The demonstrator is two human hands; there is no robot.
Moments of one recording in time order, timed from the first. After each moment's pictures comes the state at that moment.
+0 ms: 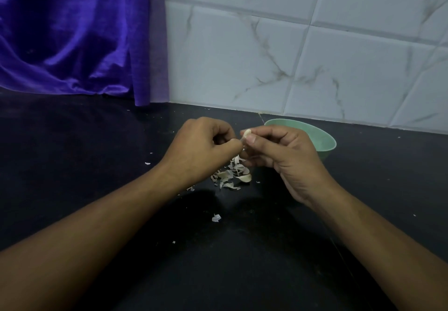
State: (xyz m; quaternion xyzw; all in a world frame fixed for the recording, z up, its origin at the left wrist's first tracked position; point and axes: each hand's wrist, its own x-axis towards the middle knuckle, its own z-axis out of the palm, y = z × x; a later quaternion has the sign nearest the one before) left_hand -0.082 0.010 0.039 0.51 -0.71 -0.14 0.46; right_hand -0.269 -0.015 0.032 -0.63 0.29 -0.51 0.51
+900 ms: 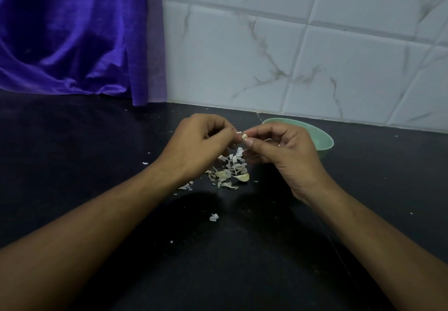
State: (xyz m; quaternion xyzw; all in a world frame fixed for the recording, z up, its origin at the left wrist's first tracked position) left_hand -0.081 0.012 0.043 0.48 -0.69 -0.23 0.50; right_hand -0.275 -0.022 0.030 -0.68 0.32 -0.52 0.41
